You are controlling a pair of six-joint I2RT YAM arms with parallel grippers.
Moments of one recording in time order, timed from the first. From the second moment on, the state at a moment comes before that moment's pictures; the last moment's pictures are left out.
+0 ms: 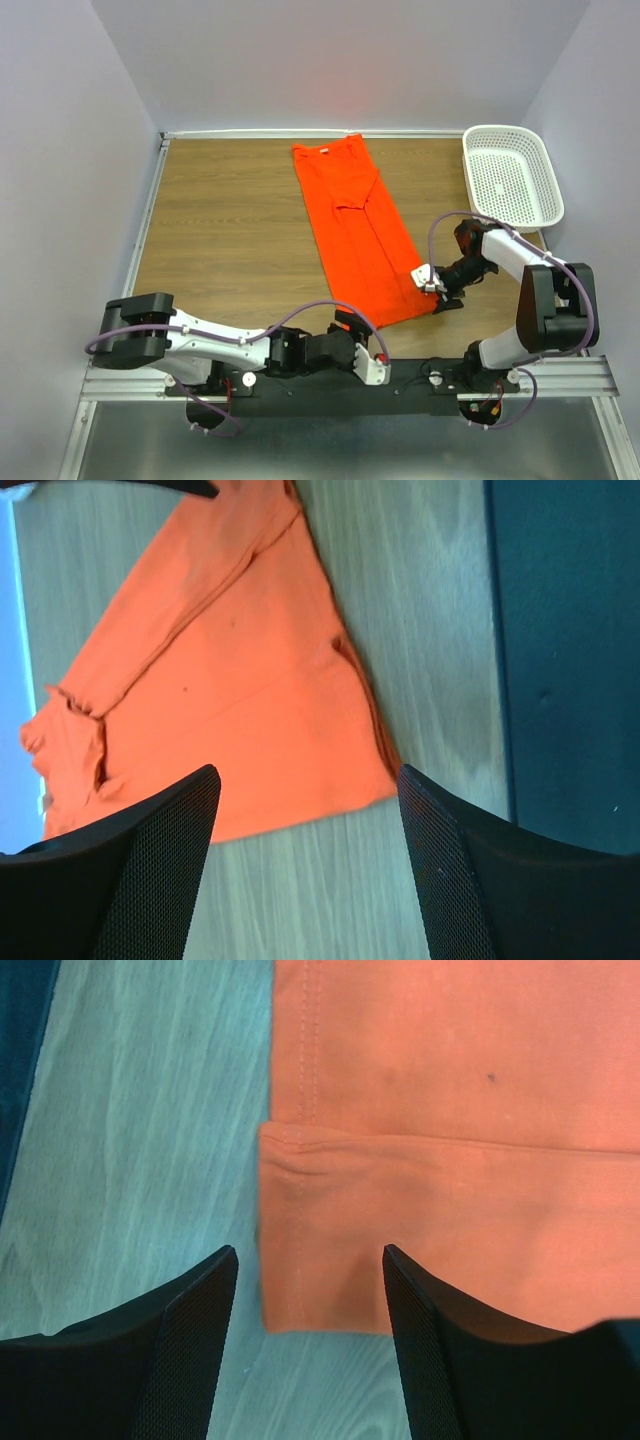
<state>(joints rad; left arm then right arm) -1.56 1.32 0.57 0.14 -0.38 0.61 0.04 1.50 0.79 -1.12 -0.66 -1.98</state>
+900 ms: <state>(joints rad) -1.46 1.56 0.59 0.28 -0.21 0.70 0.04 1.51 0.83 -1.12 -0.67 -1.98</state>
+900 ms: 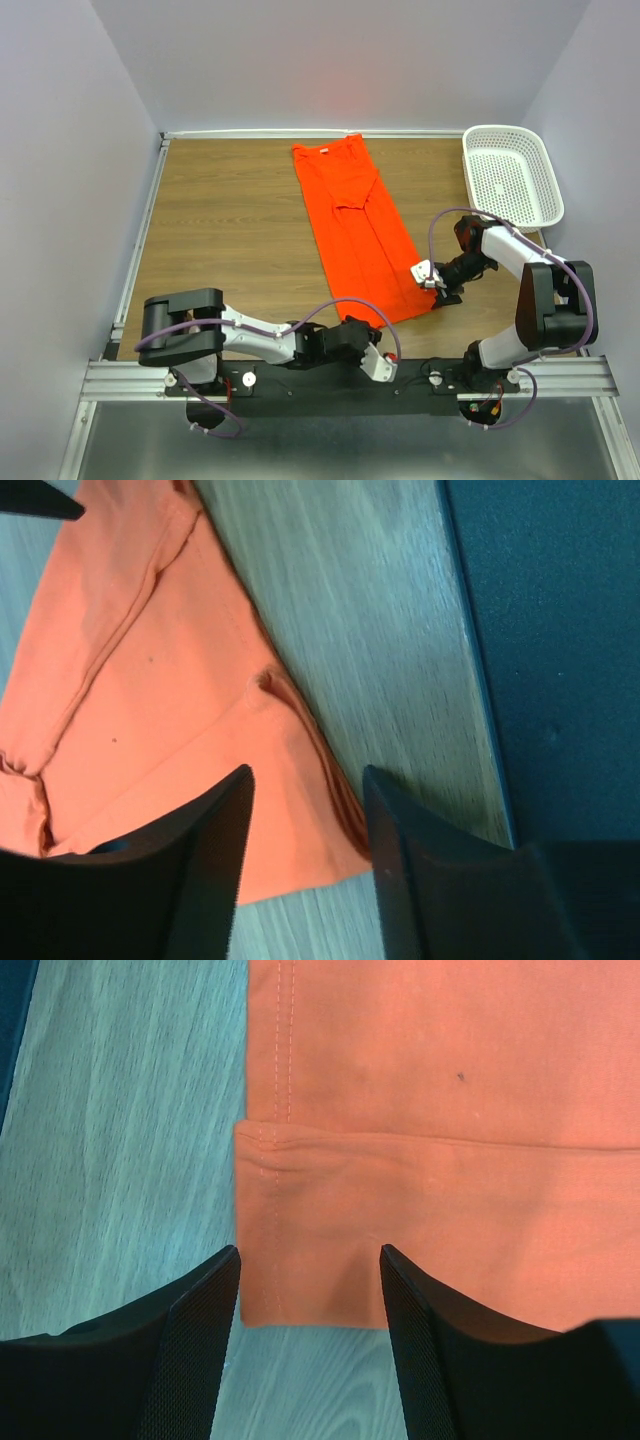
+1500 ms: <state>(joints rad) -1.43 1.61 0.63 0.25 -0.17 0.70 0.04 1.50 0.84 -1.12 -0.67 -1.98</state>
